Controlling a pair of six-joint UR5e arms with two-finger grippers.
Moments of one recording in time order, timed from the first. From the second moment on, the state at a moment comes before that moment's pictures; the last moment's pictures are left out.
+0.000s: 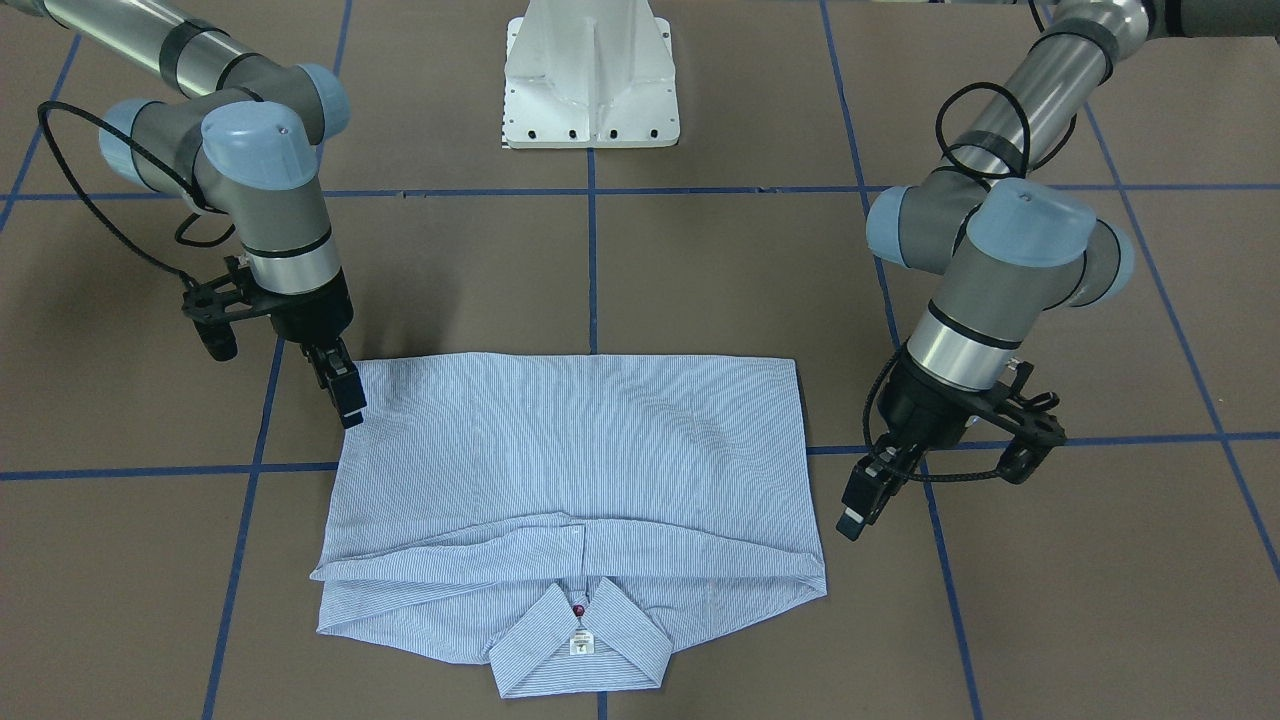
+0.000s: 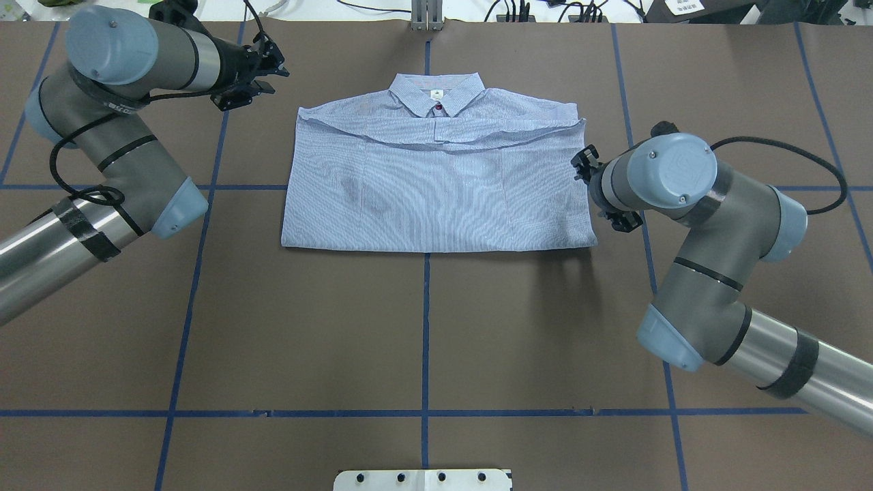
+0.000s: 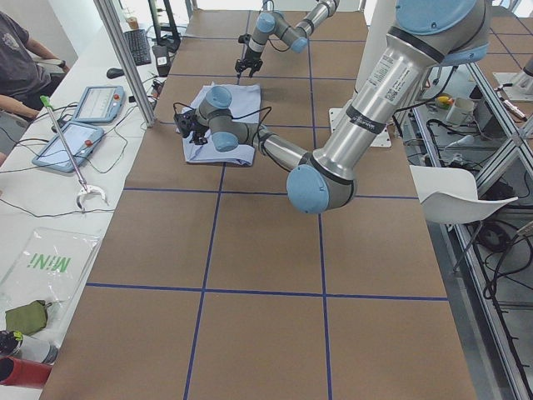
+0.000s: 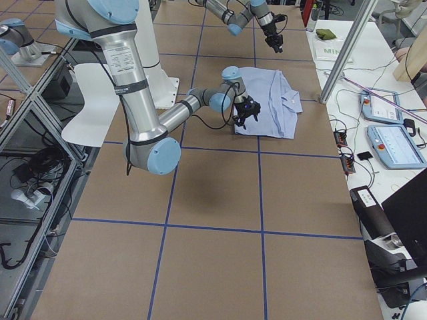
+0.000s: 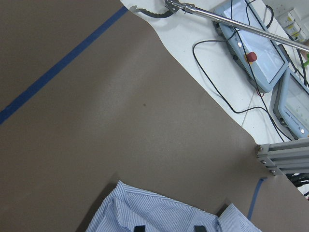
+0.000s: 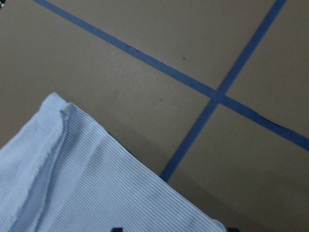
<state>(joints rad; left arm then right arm) -0.89 -2.17 -1.35 -2.37 -1.81 -1.78 0.64 -1.22 1.74 -1.30 1.64 2.12</state>
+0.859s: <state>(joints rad) -0.89 -2.16 -1.36 -2.37 -1.81 -1.78 0.57 -1.27 1.75 -1.30 1.64 2.16</state>
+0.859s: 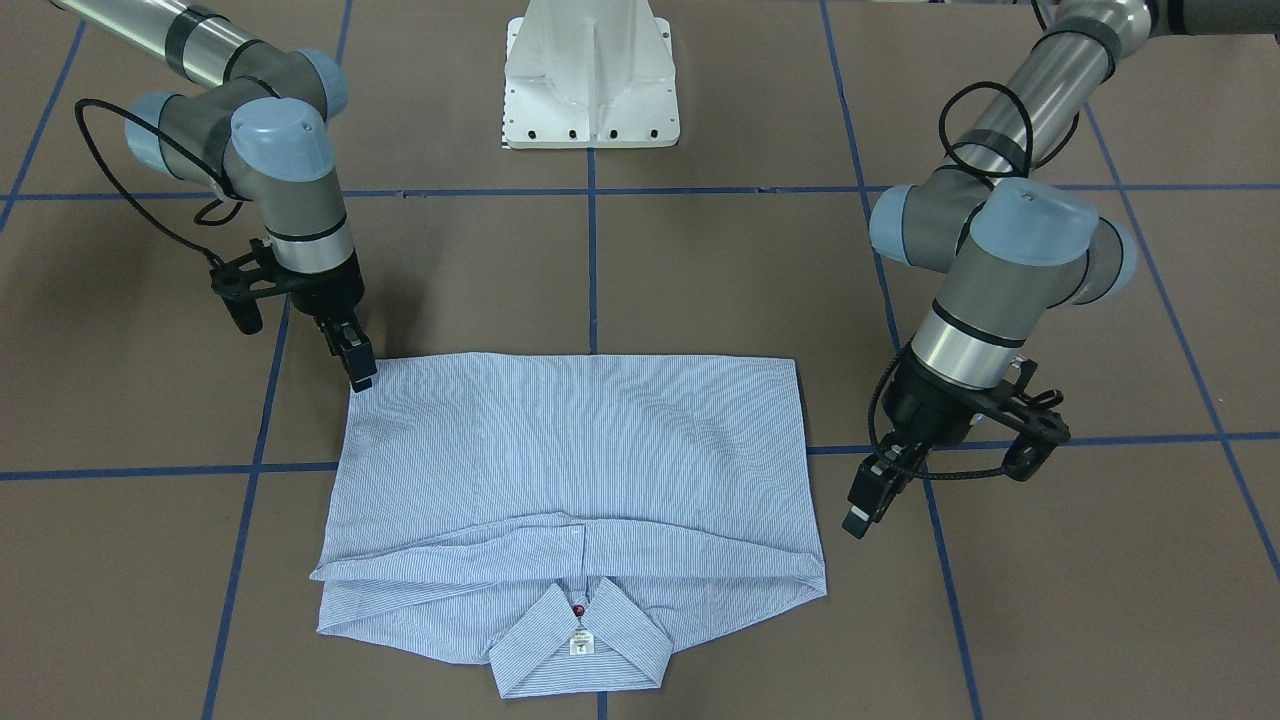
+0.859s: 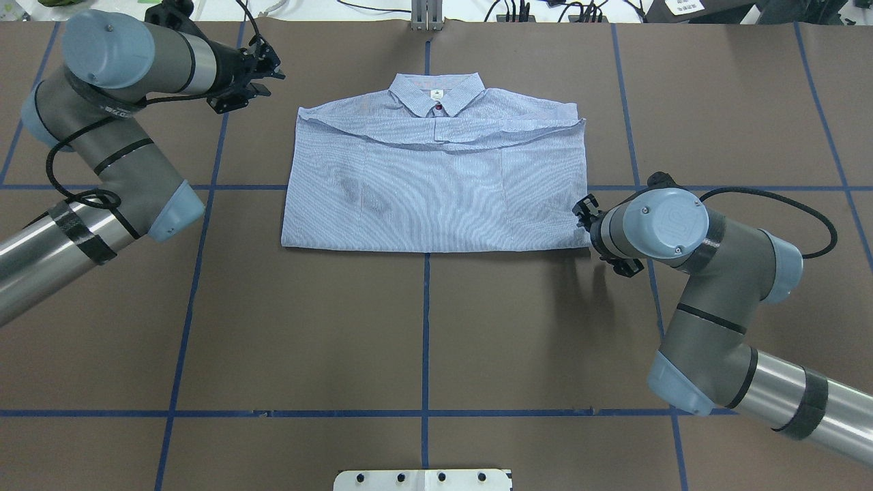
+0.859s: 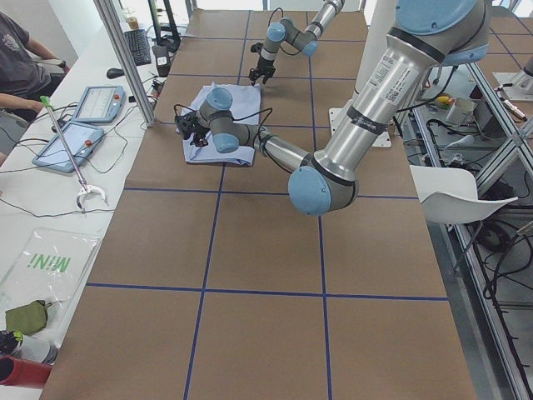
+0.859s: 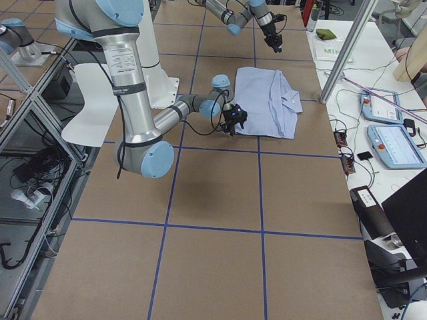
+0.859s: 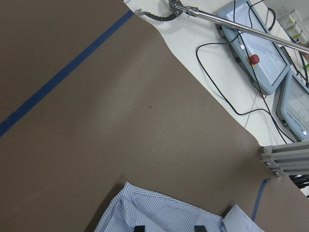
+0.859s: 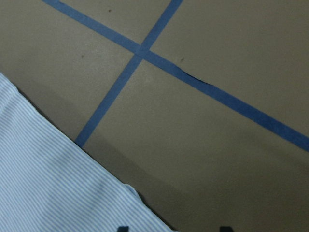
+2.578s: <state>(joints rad) -0.70 -1.95 -1.67 -2.32 -1.86 -1.89 -0.01 -1.46 2.27 -1.62 1.74 2.30</state>
